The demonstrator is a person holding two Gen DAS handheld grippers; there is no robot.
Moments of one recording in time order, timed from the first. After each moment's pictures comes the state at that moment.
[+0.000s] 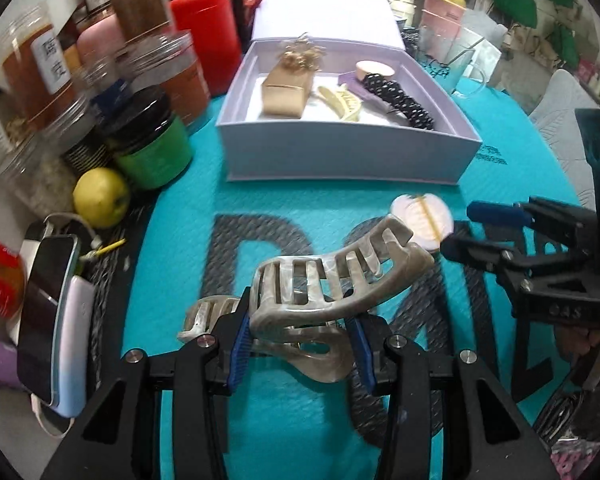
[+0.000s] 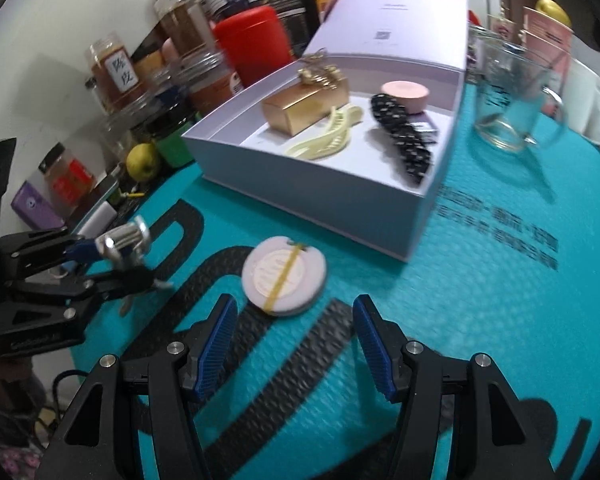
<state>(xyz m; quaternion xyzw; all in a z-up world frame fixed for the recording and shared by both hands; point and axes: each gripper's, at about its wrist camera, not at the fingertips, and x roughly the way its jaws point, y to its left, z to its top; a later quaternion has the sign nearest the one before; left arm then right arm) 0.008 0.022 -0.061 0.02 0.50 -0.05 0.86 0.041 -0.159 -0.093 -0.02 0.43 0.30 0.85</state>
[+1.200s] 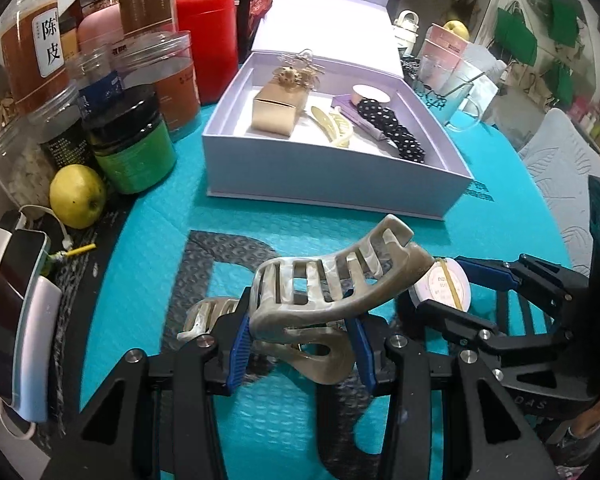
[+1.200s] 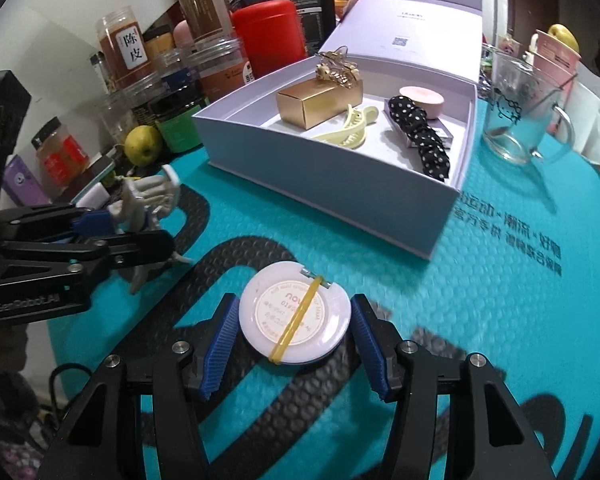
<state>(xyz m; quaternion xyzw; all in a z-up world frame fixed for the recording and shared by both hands) 0.014 0.017 -0.066 -0.05 0.47 -0.08 0.88 0.018 -0.148 -0.098 -0.05 0.40 0.28 0.87</state>
